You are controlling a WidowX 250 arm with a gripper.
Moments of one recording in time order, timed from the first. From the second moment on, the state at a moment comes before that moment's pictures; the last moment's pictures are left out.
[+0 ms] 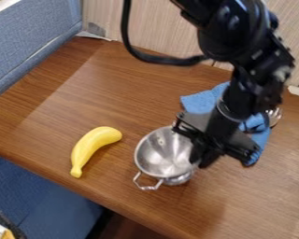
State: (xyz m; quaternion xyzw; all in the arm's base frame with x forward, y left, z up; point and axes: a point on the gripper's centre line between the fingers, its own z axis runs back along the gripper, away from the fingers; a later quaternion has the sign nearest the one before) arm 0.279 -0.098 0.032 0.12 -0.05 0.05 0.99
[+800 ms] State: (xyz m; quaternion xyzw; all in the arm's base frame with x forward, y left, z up) arm 0.367 -0.005 0.087 0.16 -0.13 0.16 0.97
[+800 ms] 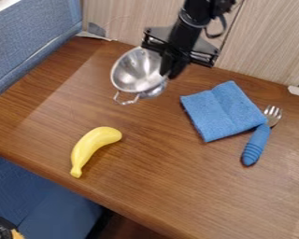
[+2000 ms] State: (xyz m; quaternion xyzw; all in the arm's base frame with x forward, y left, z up) arm 0.453 0.063 0.026 0.24 -0.08 0.21 0.95
